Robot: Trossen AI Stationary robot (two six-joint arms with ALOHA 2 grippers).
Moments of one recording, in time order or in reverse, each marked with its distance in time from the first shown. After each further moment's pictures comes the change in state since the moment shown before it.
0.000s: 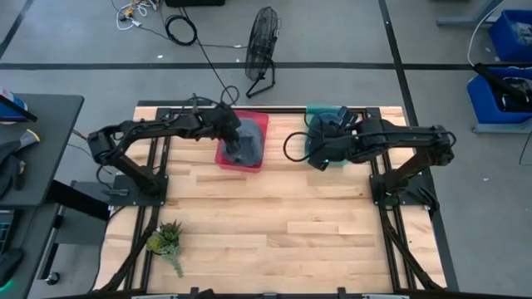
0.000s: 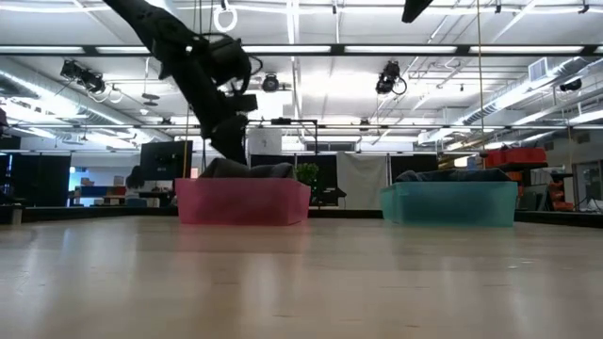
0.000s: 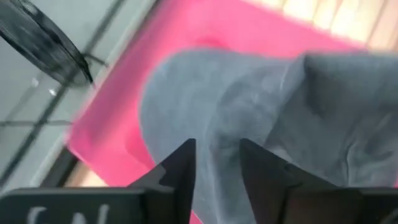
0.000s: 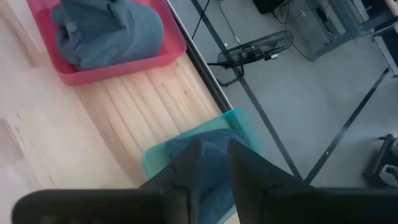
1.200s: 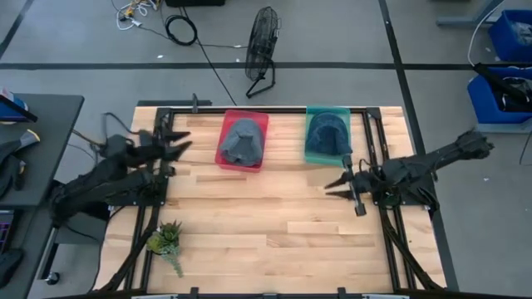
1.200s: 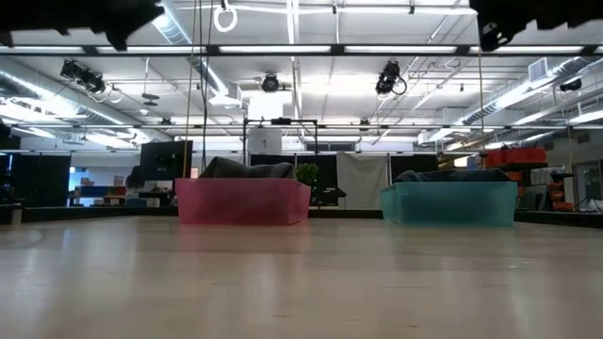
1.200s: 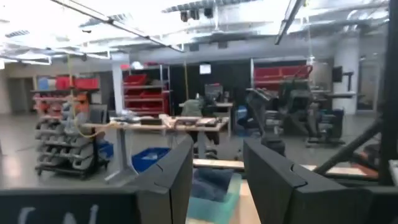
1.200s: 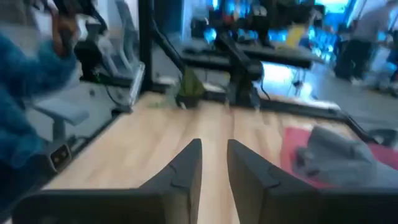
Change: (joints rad) left arm -0.085 -1.365 -0.593 0.411 0.277 -0.149; right arm 0.224 -0.963 -1.445 1.615 -0.567 -0.527
